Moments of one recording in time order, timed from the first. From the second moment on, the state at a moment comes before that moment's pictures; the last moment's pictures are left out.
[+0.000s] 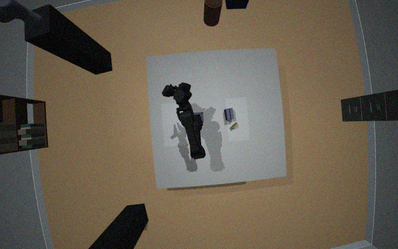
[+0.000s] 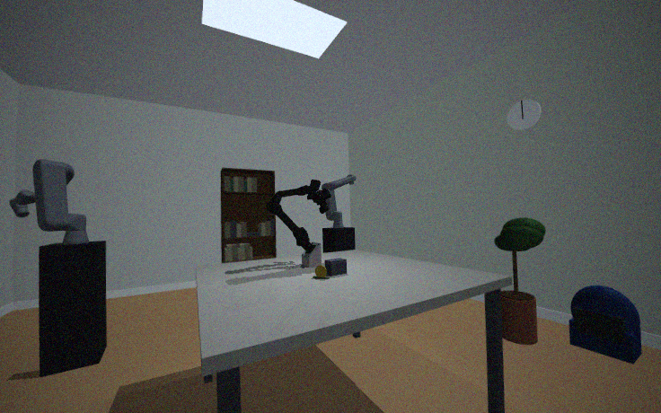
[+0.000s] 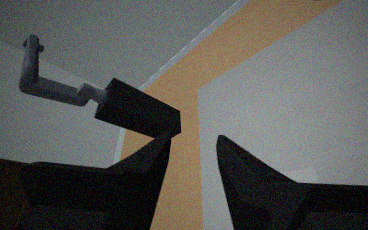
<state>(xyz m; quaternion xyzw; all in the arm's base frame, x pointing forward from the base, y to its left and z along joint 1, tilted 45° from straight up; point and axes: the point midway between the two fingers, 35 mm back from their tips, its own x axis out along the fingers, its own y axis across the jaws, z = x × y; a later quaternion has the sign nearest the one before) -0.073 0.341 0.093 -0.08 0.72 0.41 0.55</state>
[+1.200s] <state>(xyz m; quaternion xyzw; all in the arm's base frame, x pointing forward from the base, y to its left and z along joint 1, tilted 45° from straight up) 0.335 0.009 0.109 -0.37 0.68 -0.05 0.63</state>
